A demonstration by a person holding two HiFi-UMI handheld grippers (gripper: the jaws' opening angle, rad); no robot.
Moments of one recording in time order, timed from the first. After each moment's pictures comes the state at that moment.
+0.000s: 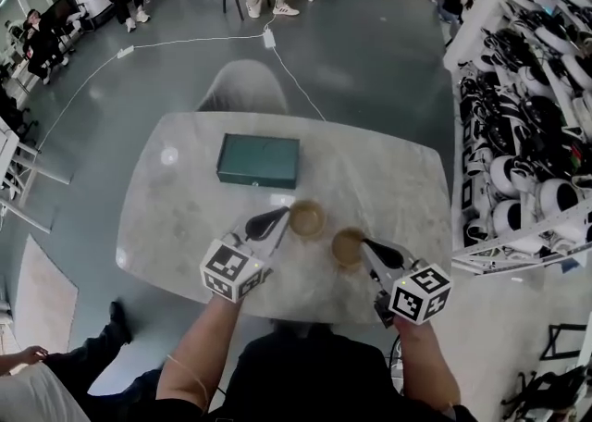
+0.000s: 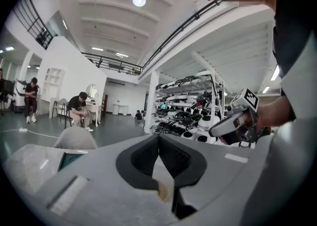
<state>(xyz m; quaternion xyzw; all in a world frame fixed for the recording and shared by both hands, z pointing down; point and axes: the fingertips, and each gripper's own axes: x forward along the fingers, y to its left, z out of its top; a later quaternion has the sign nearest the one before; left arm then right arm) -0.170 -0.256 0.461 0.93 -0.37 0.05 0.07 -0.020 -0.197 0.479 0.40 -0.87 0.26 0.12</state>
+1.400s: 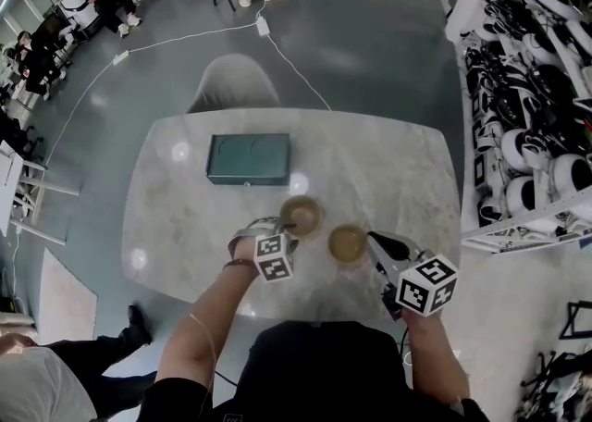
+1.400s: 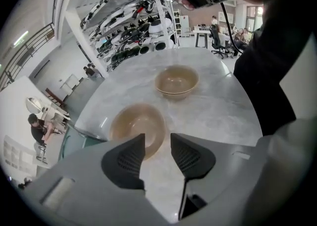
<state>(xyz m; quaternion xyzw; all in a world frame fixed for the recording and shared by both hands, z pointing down) -0.104 -0.251 0.705 0.83 -0.09 0.55 -0.09 0.034 -0.226 0.511 0.40 -0.86 0.29 0.11</state>
